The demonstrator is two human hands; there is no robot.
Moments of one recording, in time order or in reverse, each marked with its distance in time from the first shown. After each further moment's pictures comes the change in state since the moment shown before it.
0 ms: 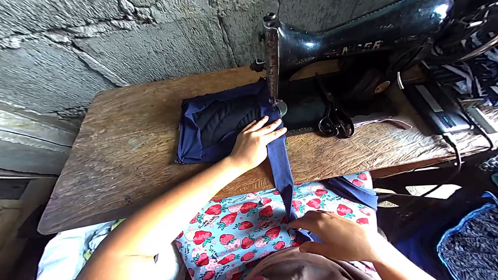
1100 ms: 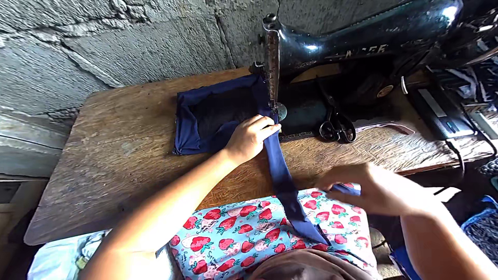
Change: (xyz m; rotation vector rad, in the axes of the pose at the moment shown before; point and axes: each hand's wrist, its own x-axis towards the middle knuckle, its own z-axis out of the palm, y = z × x) left_hand 0.020 -0.031 0.002 -0.008 0.134 0.169; right_hand -0.020 0.013 -0.103 -0.245 0.490 -0.300
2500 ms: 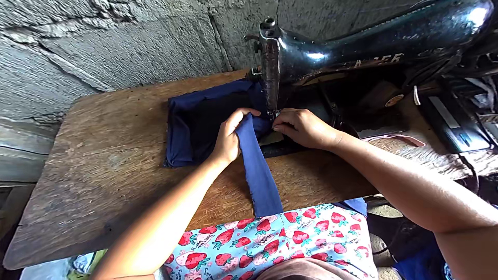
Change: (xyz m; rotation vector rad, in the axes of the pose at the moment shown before) left_hand 0.003 -0.024 -0.012 -0.607 0.206 -0.436; right_hand 0.152 0.084 0.001 -0.088 0.111 -0.022
